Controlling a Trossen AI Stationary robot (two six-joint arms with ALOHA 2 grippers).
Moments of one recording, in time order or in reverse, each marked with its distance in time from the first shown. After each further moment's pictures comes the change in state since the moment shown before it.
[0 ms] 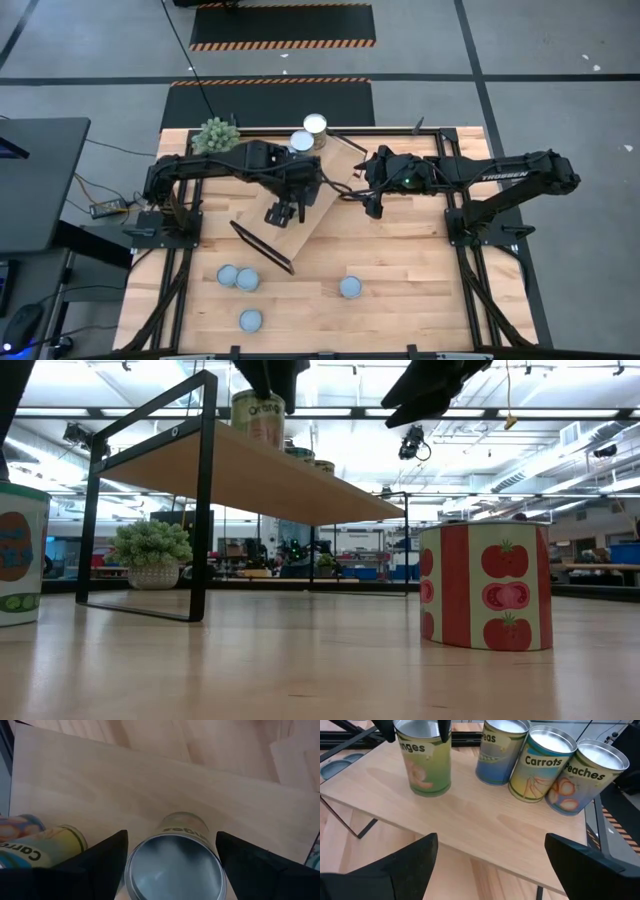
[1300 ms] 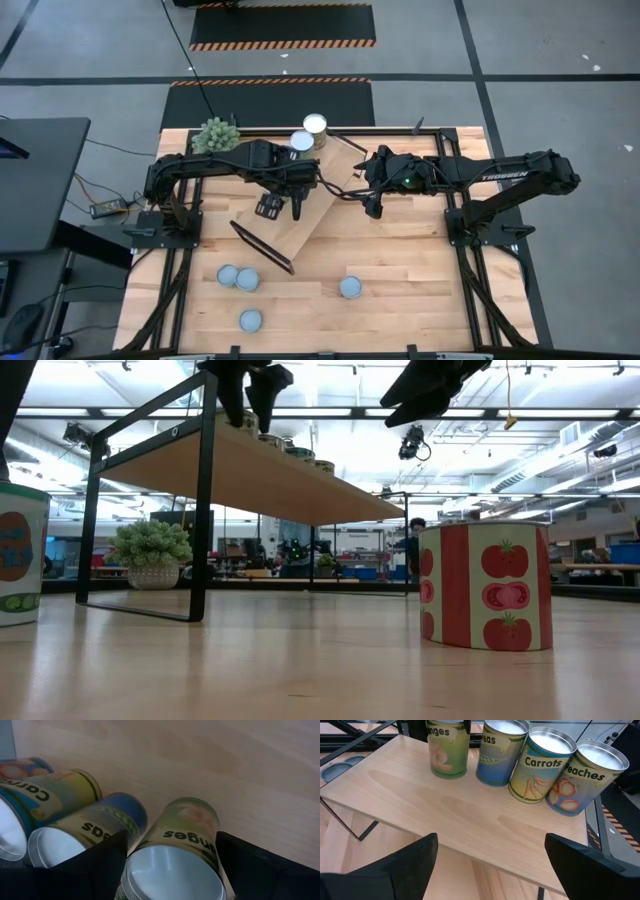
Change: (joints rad) left arm 0.021 0.001 -0.042 -0.138 -0.175 0.005; right arm 0.000 0.000 0.000 0.007 0.000 0.007
